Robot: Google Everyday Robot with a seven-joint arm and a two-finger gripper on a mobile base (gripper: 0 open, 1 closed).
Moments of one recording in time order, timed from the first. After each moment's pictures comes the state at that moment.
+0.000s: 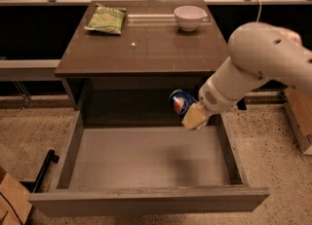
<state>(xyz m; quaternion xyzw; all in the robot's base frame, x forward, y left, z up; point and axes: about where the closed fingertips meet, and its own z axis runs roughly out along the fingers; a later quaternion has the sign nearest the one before) 0.507 -0.120 0.778 -0.32 0.93 0.14 0.13</state>
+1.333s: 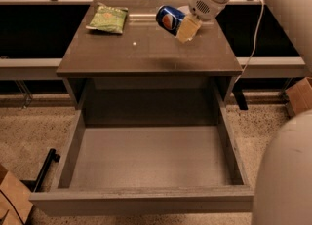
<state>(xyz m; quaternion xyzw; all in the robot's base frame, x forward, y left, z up) 0.706 -0.110 0.935 -0.48 0.84 0.03 0.27</state>
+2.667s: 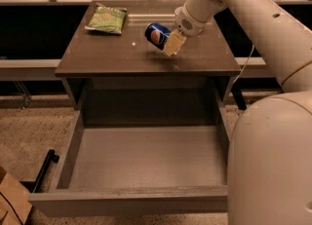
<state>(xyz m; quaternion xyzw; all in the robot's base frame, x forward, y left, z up) 0.740 -0.072 0.866 -0.48 0.83 0.10 0.25</state>
